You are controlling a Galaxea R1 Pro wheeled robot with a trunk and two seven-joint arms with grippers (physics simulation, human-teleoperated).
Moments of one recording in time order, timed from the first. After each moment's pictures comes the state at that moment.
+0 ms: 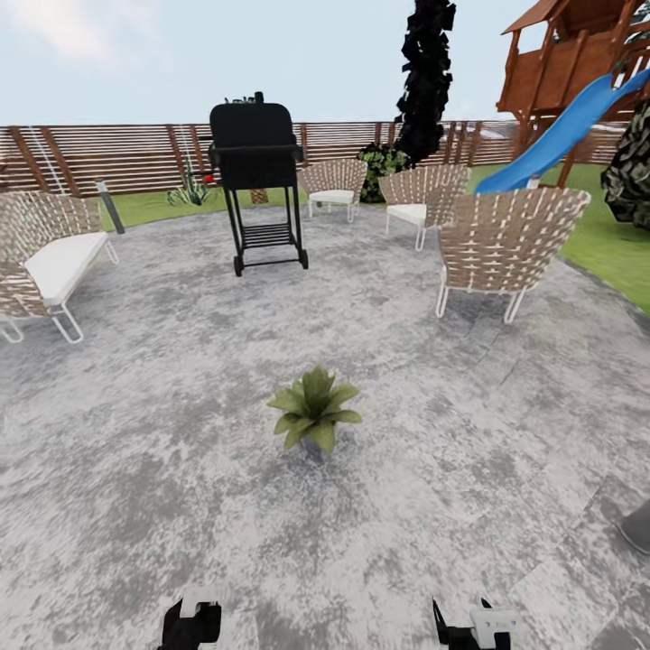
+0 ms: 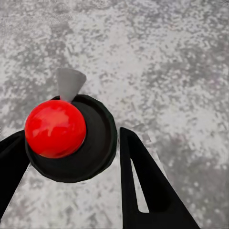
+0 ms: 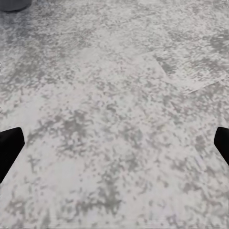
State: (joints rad) left arm -0.42 0.02 -0.01 -0.16 0.03 -0.37 0.01; right arm -0.20 -0.06 0.00 -0.43 0.01 -0.56 0.00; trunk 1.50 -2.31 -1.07
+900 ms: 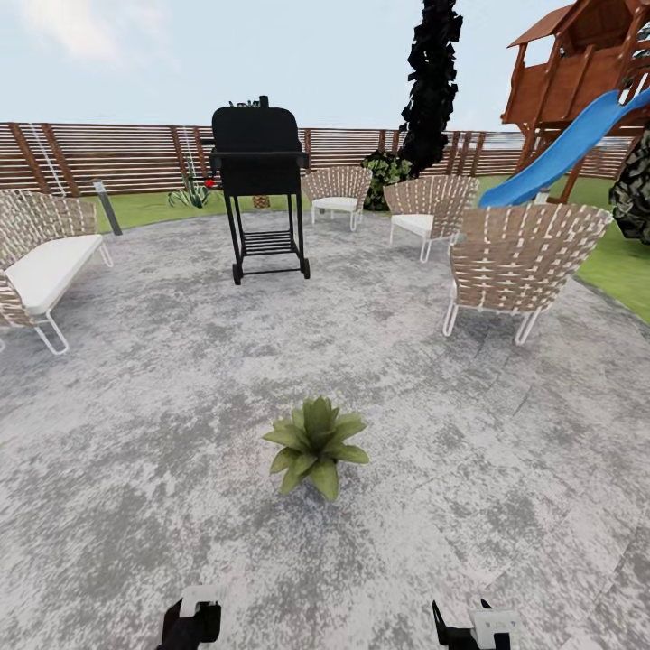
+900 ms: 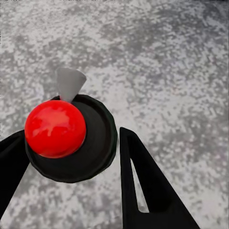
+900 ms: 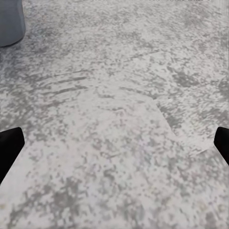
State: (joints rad) left arm -0.42 0.02 -0.01 -0.16 0.03 -0.37 0.01; right arm -0.20 -0.06 0.00 -0.43 0.01 -0.56 0.00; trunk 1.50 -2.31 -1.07
